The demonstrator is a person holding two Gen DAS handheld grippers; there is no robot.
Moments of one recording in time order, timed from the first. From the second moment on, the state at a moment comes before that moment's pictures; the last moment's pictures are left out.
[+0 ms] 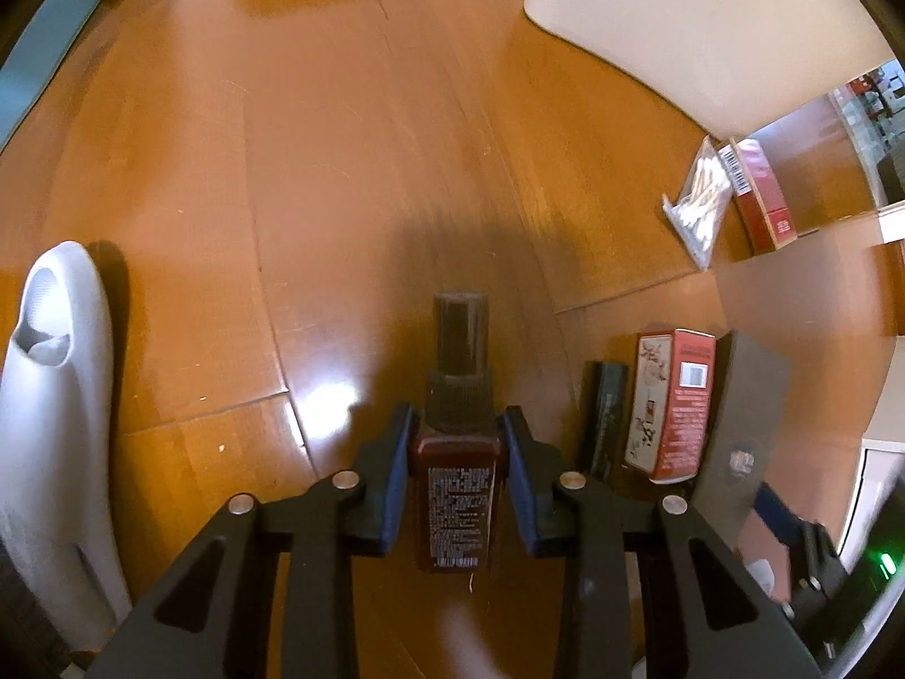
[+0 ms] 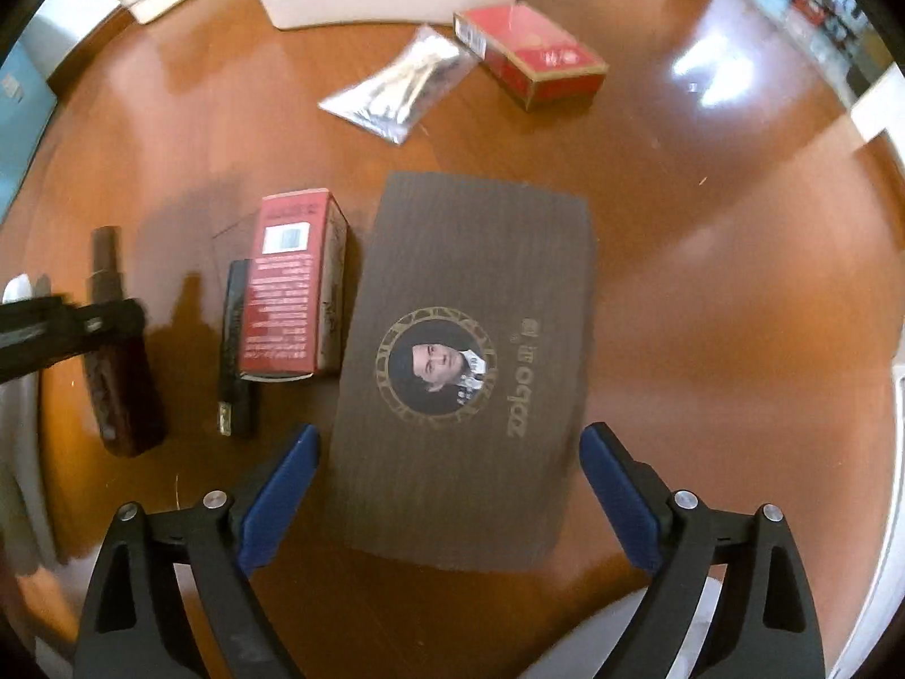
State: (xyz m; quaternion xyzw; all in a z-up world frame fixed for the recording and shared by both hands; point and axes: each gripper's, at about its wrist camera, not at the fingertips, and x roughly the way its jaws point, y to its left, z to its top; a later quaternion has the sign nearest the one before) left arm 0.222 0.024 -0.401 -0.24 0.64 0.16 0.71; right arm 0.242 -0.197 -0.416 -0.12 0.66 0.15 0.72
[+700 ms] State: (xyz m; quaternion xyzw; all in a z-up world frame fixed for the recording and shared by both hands) left arm 0.255 0.041 -0.249 -0.23 0.51 0.14 0.82; right arm 0.259 -0.254 -0.361 0.00 0.61 0.14 0.78
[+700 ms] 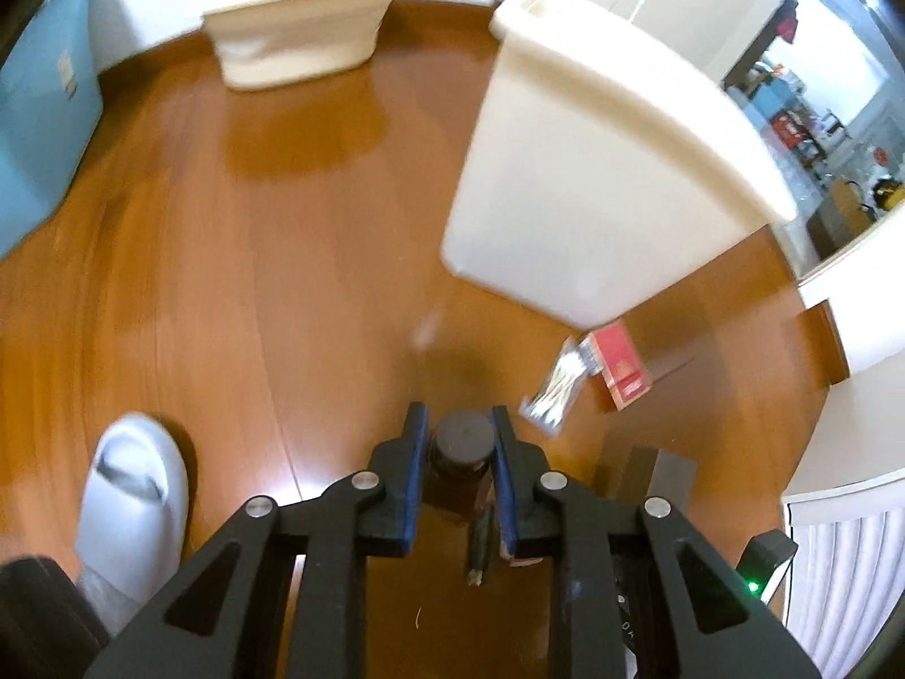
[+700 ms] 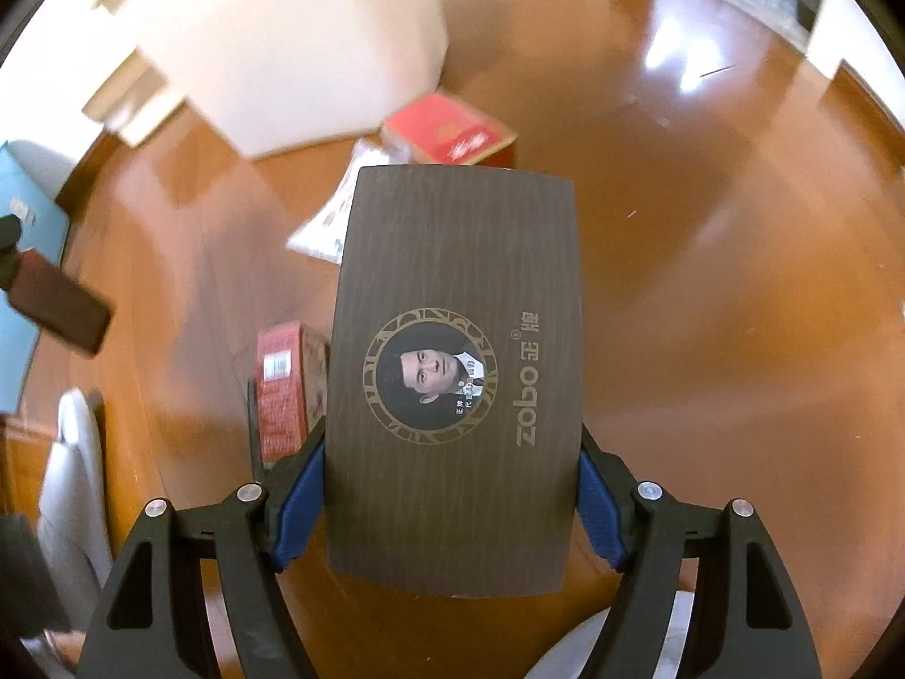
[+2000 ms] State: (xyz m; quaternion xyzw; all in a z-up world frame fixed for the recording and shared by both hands) left arm 0.444 0.059 -0.167 -0.16 0.42 0.10 0.89; right arm 0.271 -0.290 -0.318 0.07 0.58 0.12 0.81
